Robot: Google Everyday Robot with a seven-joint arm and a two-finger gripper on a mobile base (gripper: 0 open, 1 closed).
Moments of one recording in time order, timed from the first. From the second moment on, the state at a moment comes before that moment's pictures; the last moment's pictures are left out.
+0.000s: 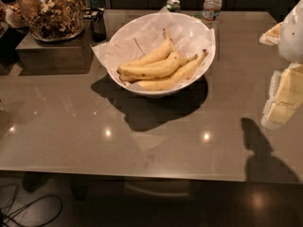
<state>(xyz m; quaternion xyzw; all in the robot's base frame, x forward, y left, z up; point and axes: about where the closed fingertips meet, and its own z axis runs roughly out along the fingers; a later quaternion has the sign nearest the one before) 0.438 -0.217 0.976 -0.60 0.78 -0.03 0.16</state>
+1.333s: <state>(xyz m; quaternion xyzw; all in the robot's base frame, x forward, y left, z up) 0.486 -0.125 0.986 -0.68 0.70 0.06 0.22</state>
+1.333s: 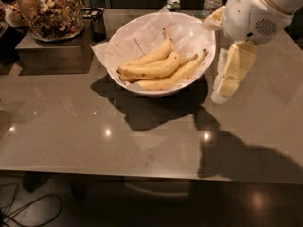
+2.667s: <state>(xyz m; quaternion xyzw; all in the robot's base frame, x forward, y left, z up) 0.533 -0.033 0.982 -0.74 0.62 0.13 0.25</state>
